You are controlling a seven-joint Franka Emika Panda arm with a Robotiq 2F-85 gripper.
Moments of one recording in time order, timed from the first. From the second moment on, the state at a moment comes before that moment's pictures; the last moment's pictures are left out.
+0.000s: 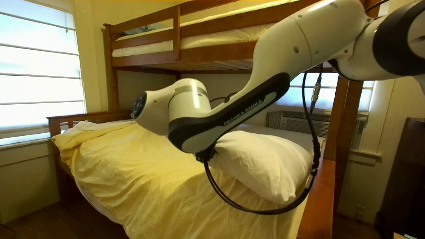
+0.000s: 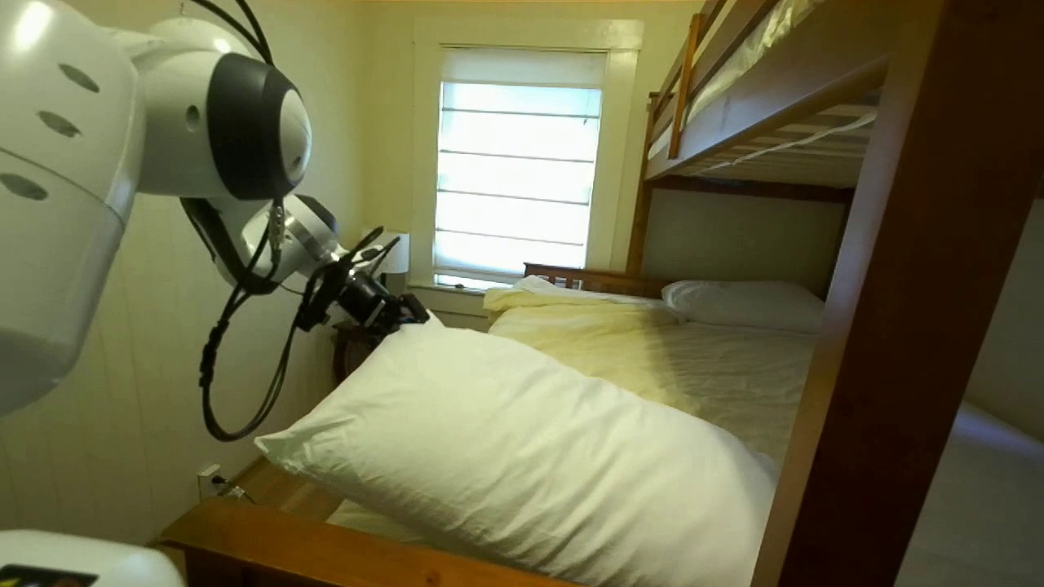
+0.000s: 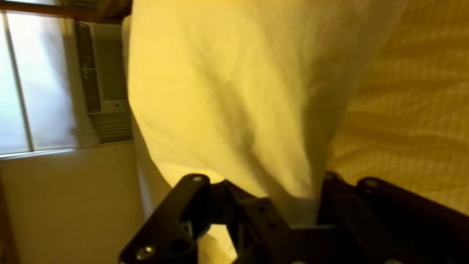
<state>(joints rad) 0.55 0.60 0.03 -1.47 -0.87 1.44 0.68</state>
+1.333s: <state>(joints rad) 0.32 0.35 0.04 -1.47 -1.01 1.33 0.80</state>
